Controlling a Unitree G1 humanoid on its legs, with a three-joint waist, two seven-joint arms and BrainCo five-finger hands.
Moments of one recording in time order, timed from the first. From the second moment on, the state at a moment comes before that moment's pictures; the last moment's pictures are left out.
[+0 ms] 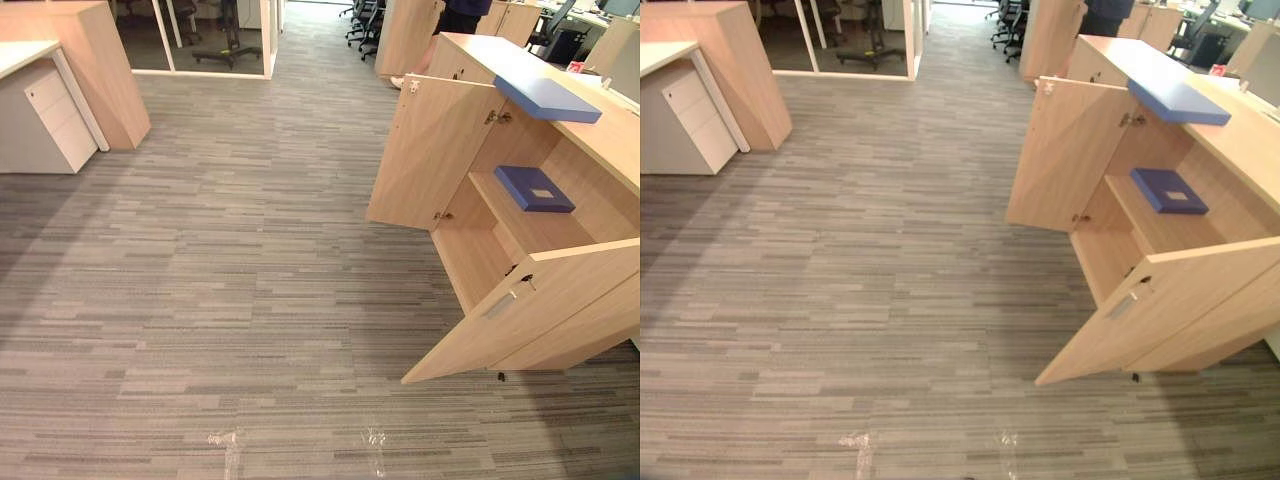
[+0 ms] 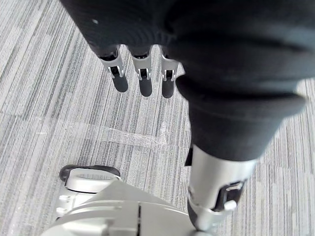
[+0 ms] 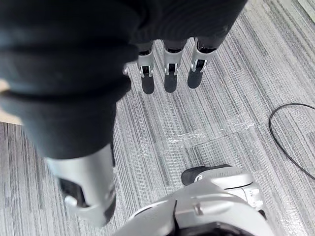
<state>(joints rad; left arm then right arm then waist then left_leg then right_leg) 0.21 0.11 0.24 1.08 -0.04 -0.13 0.15 0.17 -0.07 -0.25 1.16 0.02 -0.04 -0.09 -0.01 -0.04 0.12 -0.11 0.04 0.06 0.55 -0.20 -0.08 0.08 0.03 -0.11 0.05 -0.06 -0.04</state>
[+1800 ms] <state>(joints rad) 0.13 0.04 0.44 1.11 -0.21 -0.15 0.09 0.10 -0.07 -0.34 1.18 0.02 -0.04 -0.07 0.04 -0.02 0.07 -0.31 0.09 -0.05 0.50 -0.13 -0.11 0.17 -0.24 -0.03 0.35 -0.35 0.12</state>
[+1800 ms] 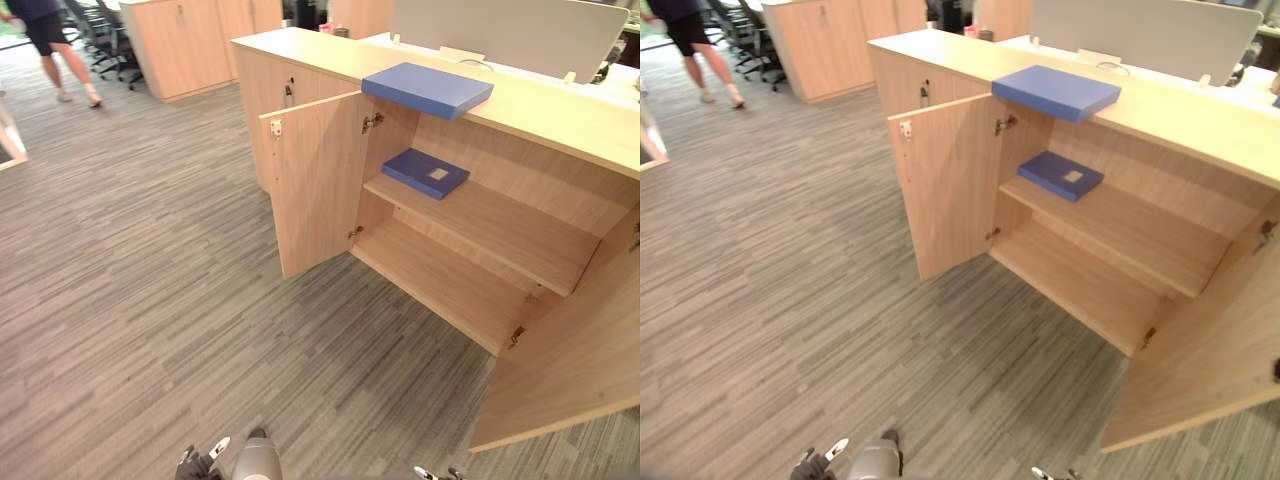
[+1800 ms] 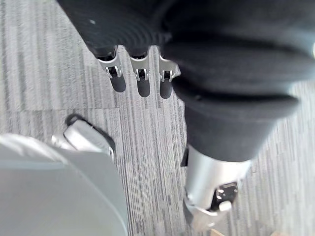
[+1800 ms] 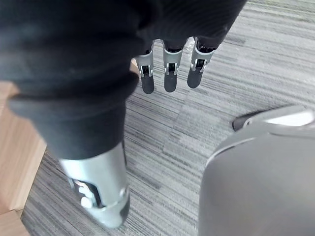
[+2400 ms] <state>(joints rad) 0.10 0.07 0.38 1.11 -0.13 -0.13 0.08 0.16 -0.04 -0.32 1.08 0.01 -0.04 -0.06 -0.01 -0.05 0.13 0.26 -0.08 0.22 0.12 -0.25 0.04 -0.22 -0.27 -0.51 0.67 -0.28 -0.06</state>
